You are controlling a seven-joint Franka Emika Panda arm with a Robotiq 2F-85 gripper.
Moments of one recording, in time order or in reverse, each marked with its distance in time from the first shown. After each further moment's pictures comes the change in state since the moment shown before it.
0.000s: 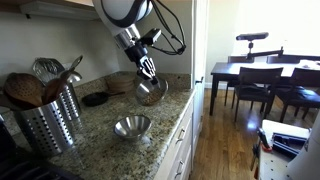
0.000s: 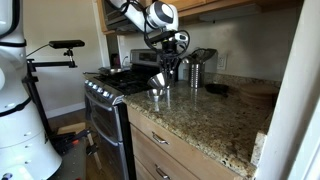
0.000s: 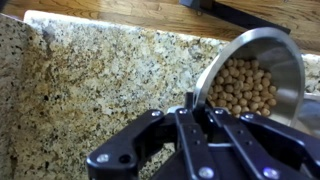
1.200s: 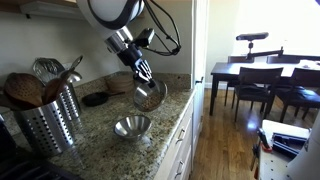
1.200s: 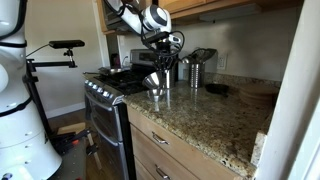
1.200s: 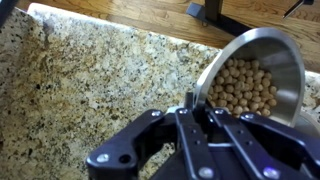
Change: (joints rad) arm 0.041 0.022 0.048 0.018 -0.045 -0.058 0.000
